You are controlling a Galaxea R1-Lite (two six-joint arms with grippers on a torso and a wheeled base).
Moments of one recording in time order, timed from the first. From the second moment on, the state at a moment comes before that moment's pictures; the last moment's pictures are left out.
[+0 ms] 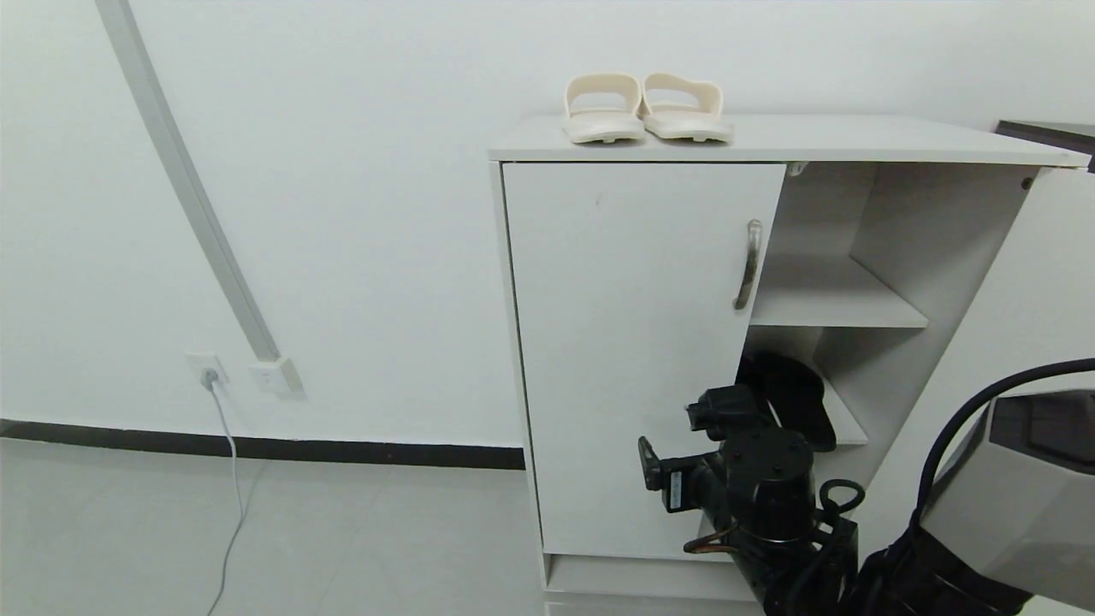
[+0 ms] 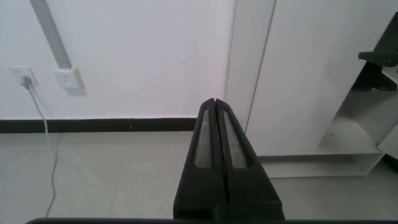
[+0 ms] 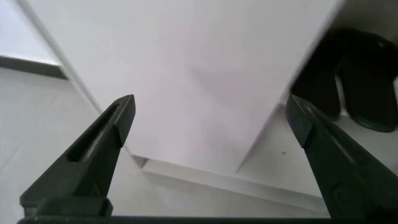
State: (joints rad) left arm 0.00 0.00 0.00 0.00 -0.04 -0.02; right arm 0.80 2.09 -0.63 -1.23 -0.61 0.16
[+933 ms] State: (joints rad) left arm 0.00 0.00 0.00 0.00 -0.04 -0.02; right arm 0.78 2.16 -0.58 -1.41 -0.61 0.08
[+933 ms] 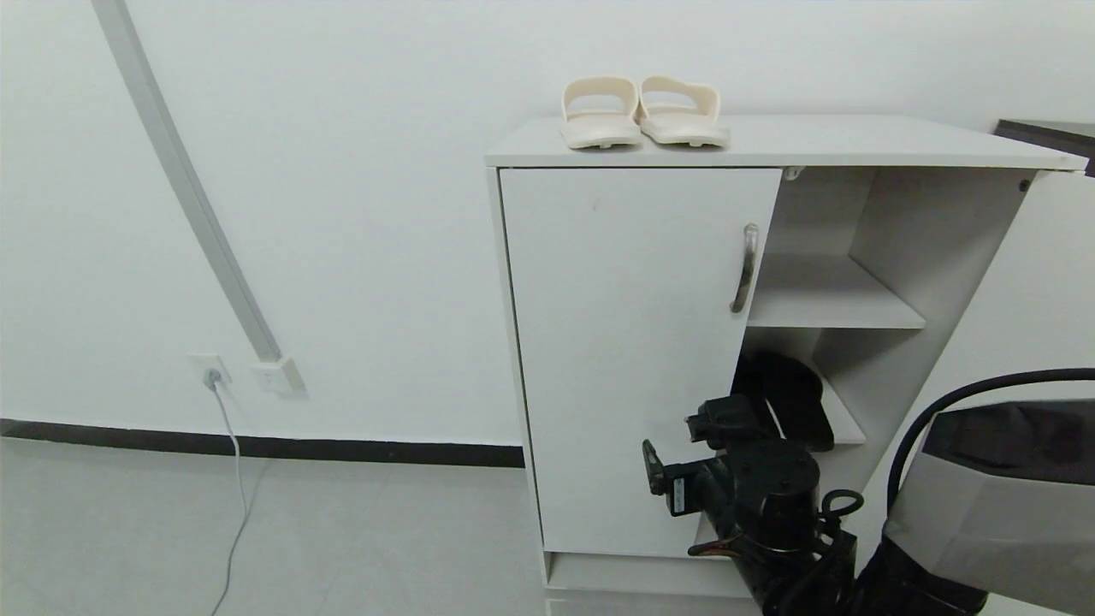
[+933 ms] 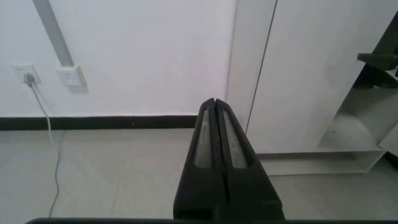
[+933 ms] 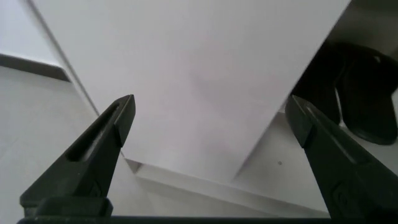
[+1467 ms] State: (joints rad) left arm 0.00 0.00 0.00 0.00 -0.04 -0.02; right arm 0.79 2.16 -0.59 -1.41 -0.61 0.07
